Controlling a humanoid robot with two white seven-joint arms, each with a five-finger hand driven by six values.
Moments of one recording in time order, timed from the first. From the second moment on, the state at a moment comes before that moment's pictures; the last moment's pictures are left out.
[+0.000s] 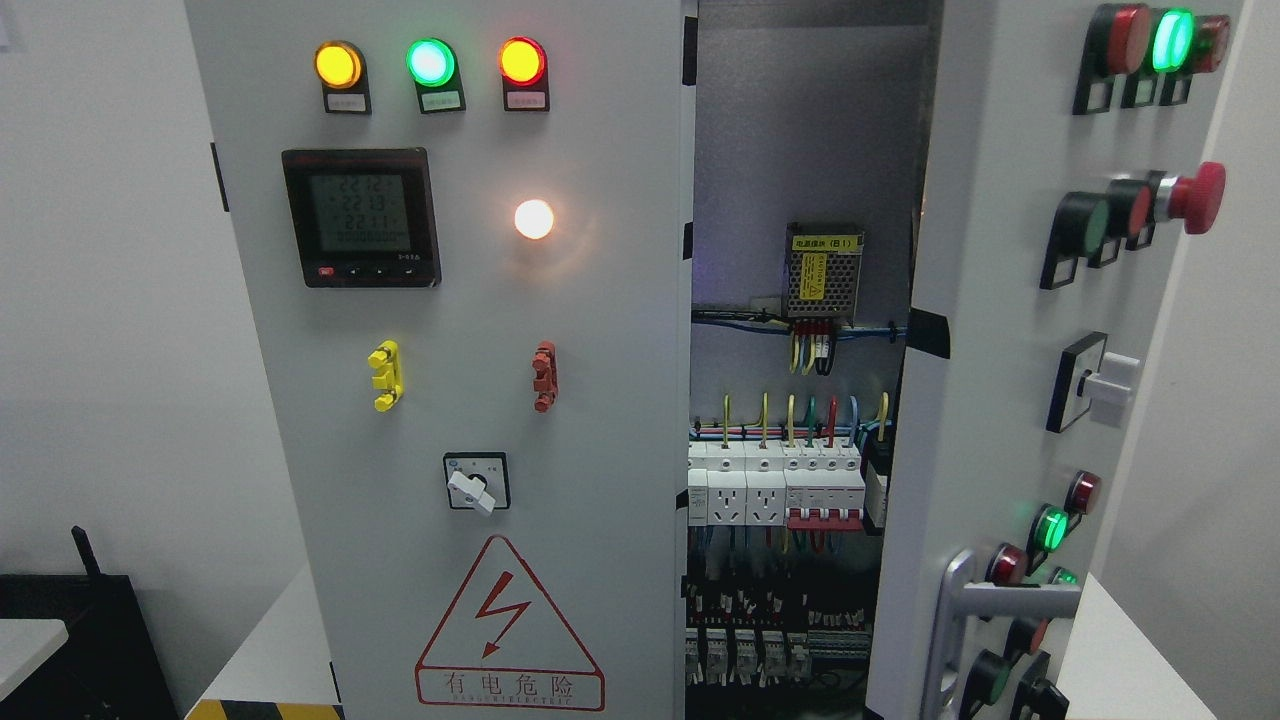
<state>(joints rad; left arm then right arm) 0.67 1.11 0.57 -1.33 1.54 -0.07 -0.92 0.15 0.12 0.14 -0.11 -0.13 -0.02 0.04</state>
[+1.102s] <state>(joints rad) 0.33 1.55 0.44 -1.53 1.63 -0.08 -0.97 0.15 0.12 0.14 -0.11 -0.13 -0.02 0.04</state>
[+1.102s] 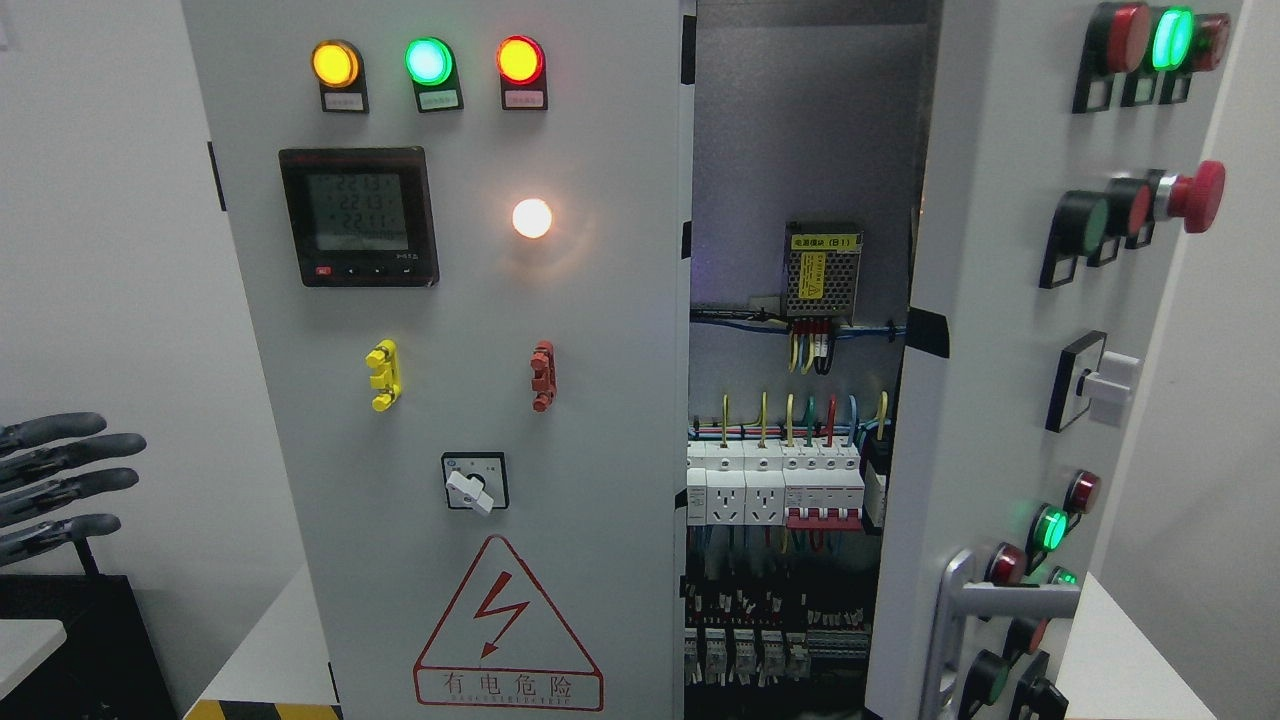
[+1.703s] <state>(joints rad) -0.34 1.28 -0.06 -1.51 1.35 0.07 -0.97 0.15 0.12 0.14 -0.11 -0.13 -0.02 0.04</state>
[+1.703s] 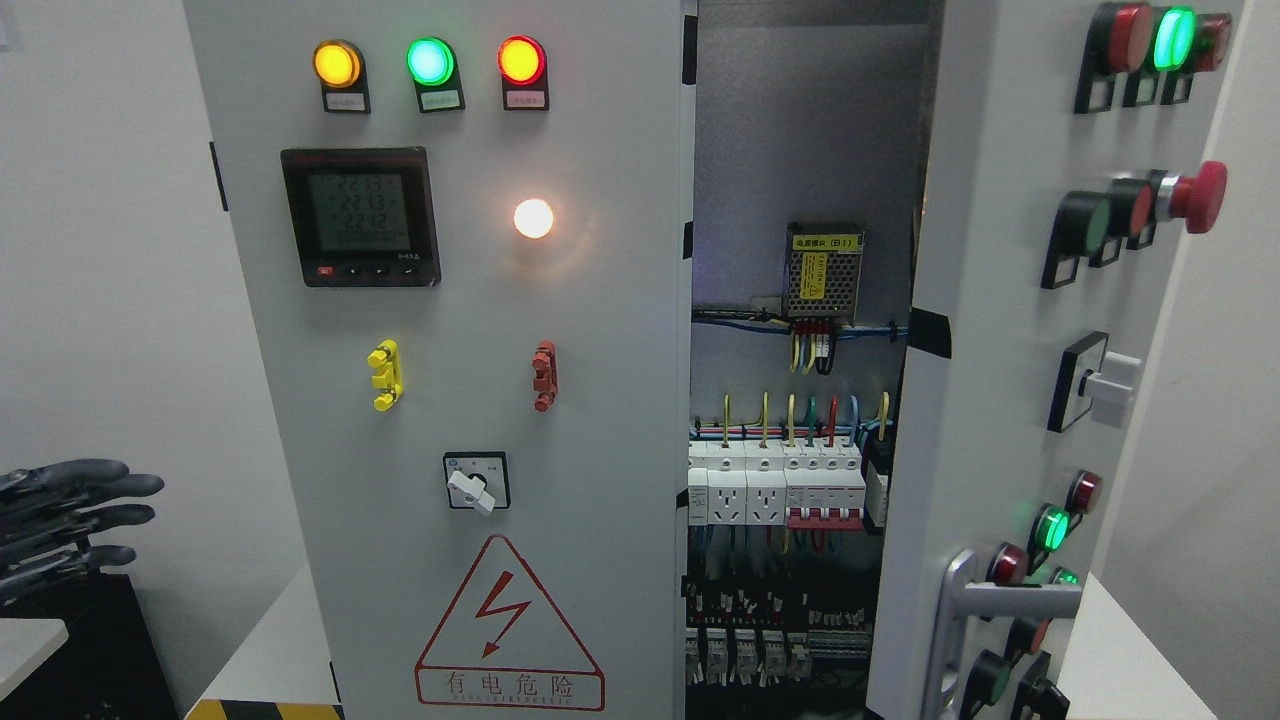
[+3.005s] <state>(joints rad) -1.40 0.68 -1.02 -1.30 1.54 0.15 -0.97 0.15 0.12 0.14 -0.11 -0.13 -0.02 0.04</state>
